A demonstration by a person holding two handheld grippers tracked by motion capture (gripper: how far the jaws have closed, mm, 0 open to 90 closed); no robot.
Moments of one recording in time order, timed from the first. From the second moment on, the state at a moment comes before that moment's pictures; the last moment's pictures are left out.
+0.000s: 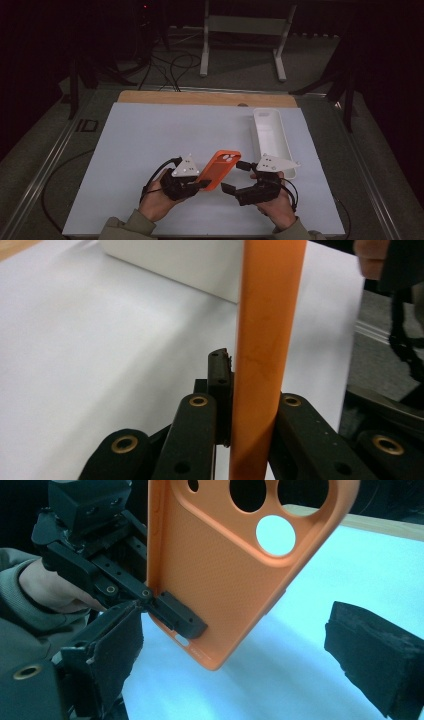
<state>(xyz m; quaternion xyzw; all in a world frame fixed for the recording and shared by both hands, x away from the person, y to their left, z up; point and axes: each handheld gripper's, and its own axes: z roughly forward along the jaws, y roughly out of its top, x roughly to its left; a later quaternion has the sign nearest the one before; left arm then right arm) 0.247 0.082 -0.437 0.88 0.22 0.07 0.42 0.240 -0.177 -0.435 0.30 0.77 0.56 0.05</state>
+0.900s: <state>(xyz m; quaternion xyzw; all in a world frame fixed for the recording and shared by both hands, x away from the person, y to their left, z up) 0.246 0.074 -0.440 0.86 0.28 0.12 0.41 0.243 -0.174 -0.429 0.35 0.74 0.57 0.06</state>
